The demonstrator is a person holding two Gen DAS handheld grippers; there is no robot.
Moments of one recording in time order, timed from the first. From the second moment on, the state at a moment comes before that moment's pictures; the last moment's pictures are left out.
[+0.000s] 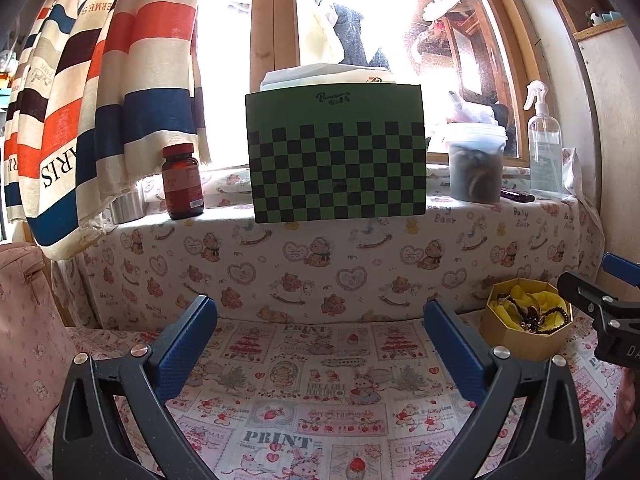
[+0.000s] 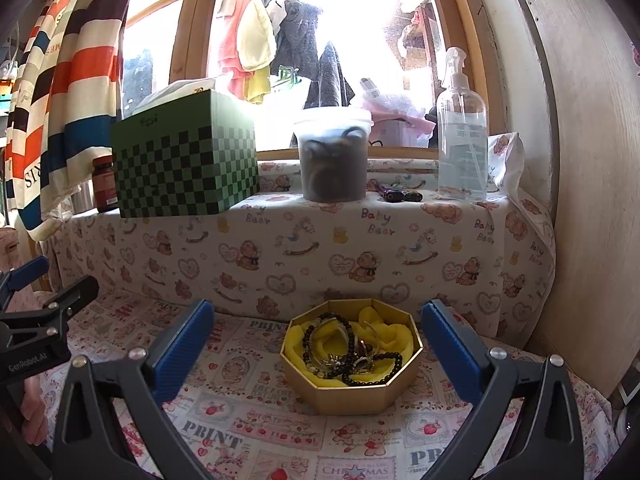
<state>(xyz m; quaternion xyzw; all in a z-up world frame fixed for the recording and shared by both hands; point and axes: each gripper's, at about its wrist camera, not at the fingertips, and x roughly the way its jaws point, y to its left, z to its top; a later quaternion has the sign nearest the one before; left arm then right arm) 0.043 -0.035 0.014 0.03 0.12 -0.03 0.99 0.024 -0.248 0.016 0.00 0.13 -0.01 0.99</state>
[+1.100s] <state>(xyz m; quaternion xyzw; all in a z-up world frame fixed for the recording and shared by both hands) 0.044 -0.032 0.013 0.03 0.12 -0.03 0.99 0.026 -0.246 0.016 0.00 0.14 -0.01 0.99</state>
